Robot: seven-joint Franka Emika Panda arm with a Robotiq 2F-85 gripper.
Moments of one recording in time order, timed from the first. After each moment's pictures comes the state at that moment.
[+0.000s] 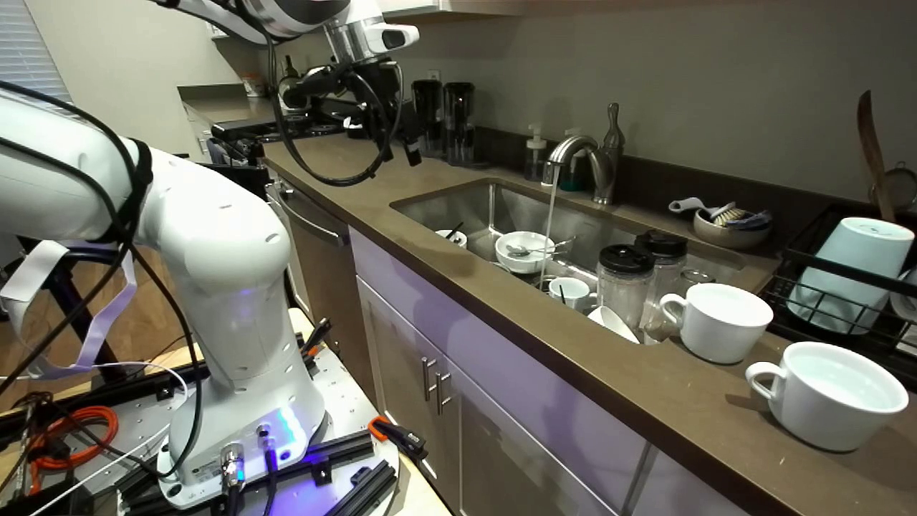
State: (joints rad) arm 0.11 -0.93 0.26 -2.72 0.03 2.01 0.26
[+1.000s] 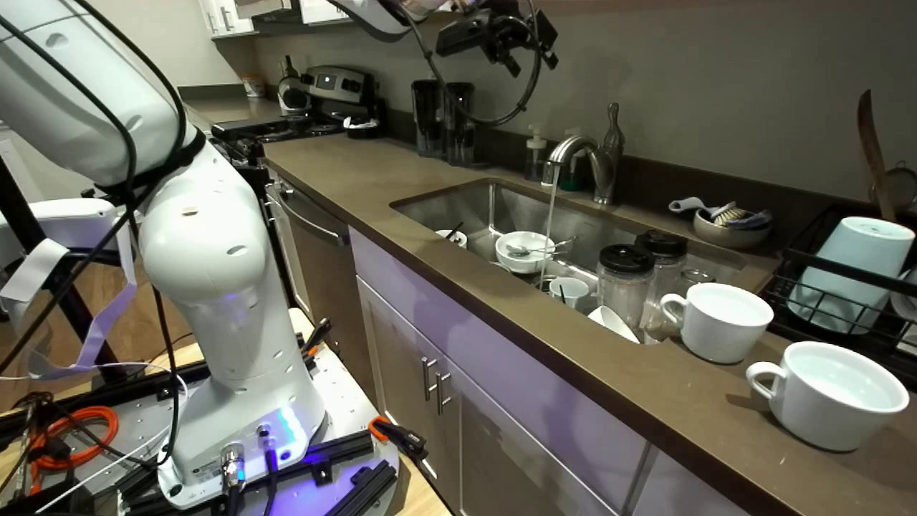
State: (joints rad) arm -0.16 -0.42 0.24 -2.32 -0.29 2.71 0.26
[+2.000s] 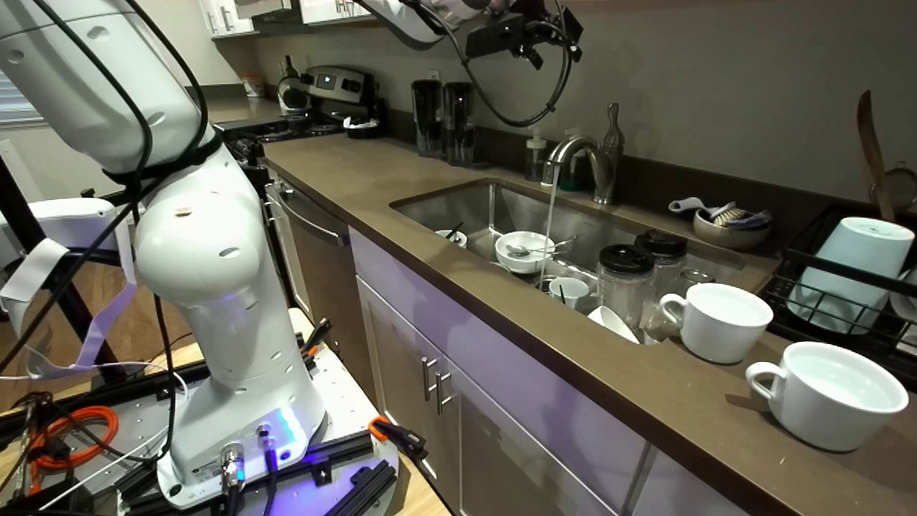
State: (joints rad) arm -0.21 -0.27 0.25 -2.21 -0.33 2.84 0.27
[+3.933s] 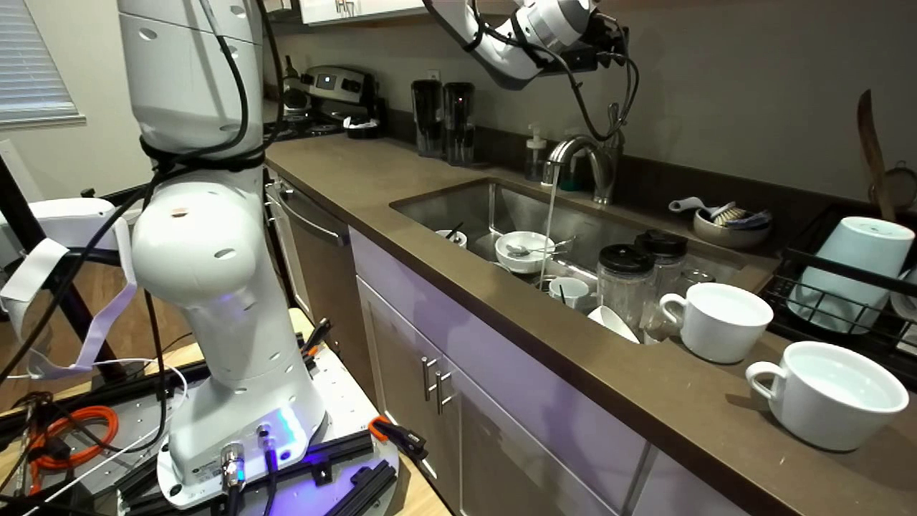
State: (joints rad) arm -0.24 0.23 0.20 -1.75 -0.80 3.08 0.64
